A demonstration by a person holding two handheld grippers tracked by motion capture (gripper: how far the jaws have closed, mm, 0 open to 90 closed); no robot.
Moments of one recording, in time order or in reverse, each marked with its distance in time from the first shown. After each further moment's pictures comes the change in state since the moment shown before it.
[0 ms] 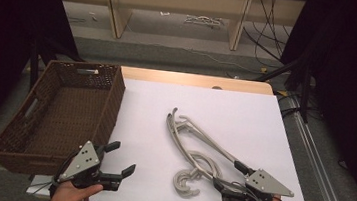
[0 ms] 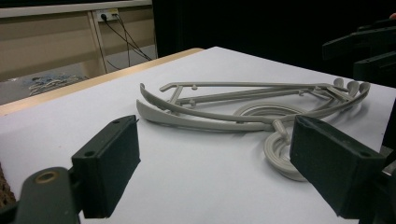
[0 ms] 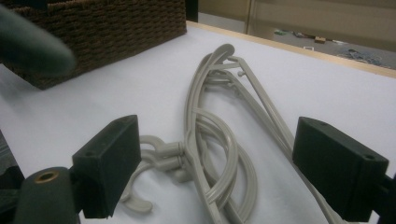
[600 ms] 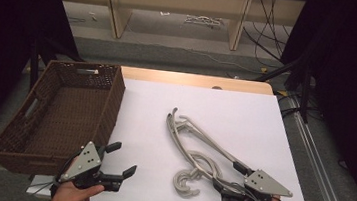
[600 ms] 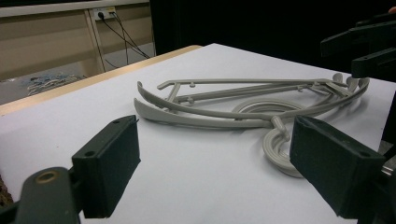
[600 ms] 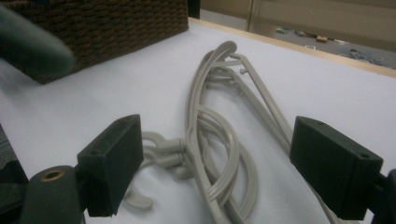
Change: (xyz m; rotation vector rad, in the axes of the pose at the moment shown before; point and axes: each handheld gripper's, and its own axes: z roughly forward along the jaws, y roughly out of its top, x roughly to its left) left arm -0.001 -0.001 0.002 0.022 -0.006 0.025; right arm 0.001 -0.001 0.001 0.016 0.011 -0.016
